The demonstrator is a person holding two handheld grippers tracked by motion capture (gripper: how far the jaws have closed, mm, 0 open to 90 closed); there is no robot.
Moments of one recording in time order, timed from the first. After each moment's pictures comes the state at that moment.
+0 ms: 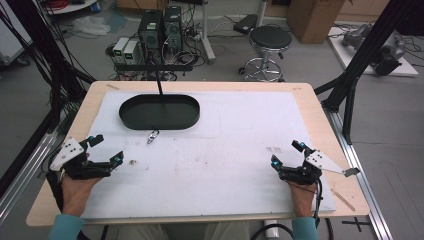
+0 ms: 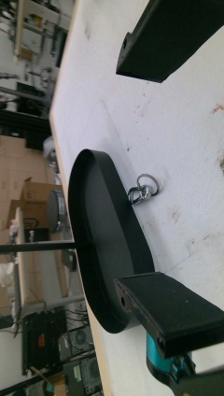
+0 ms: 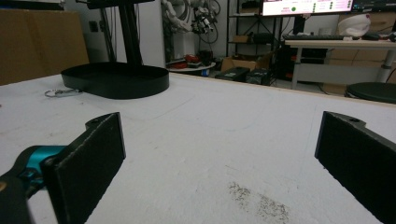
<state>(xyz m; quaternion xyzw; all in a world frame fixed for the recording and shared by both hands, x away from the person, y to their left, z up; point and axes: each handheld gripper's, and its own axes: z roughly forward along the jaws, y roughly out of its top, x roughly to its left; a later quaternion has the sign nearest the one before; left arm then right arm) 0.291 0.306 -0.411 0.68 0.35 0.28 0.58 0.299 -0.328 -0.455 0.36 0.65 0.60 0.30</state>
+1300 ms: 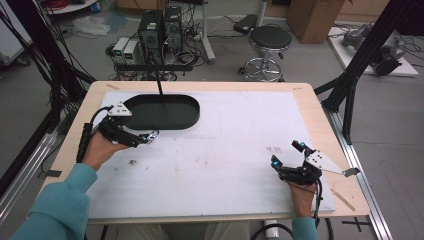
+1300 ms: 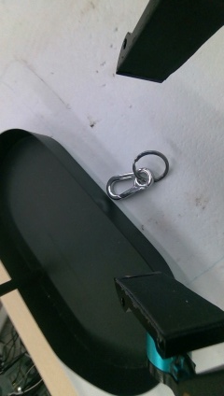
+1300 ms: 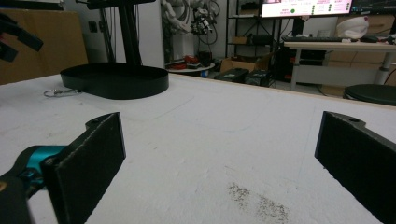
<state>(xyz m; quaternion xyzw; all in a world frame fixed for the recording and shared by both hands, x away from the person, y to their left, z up) 0.392 0.243 -0.380 0.84 0.35 0.19 0.37 0.298 -0.328 -0.455 0.35 0.65 0.60 0.30</state>
